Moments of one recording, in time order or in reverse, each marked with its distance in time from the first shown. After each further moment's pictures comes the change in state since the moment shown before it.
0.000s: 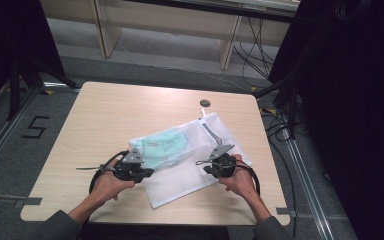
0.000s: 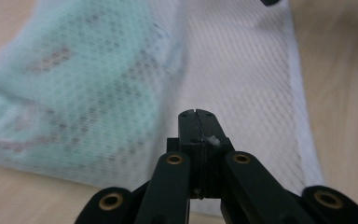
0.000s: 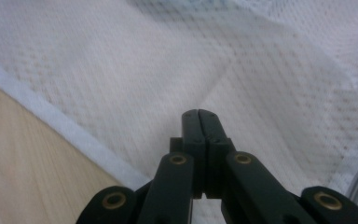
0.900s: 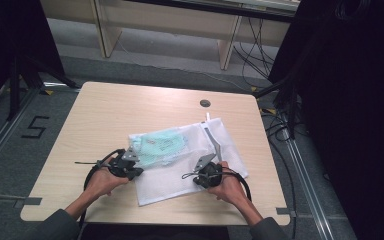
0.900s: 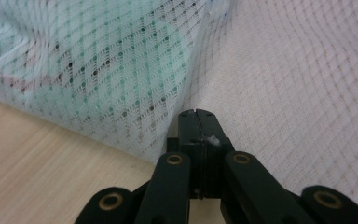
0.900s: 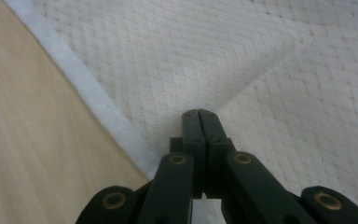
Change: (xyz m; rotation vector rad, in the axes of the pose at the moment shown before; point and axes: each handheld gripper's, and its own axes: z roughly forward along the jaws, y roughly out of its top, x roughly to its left) left arm 0.037 -0.014 0.002 0.144 0.084 0.011; right arm 0.036 0.011 0.022 0.079 0.071 -0.142
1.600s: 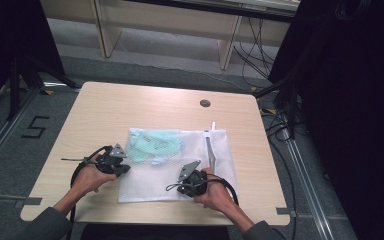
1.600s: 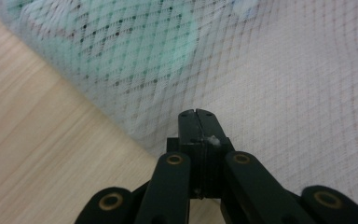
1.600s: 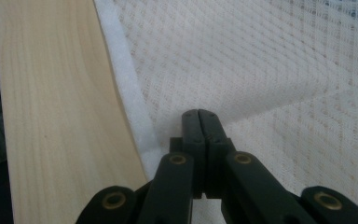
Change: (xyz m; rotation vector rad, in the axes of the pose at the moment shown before) left arm 0.028 -0.017 -0.021 0.064 0.056 0.006; right arm 0.038 0.026 0.014 -0.029 0.088 -0.092
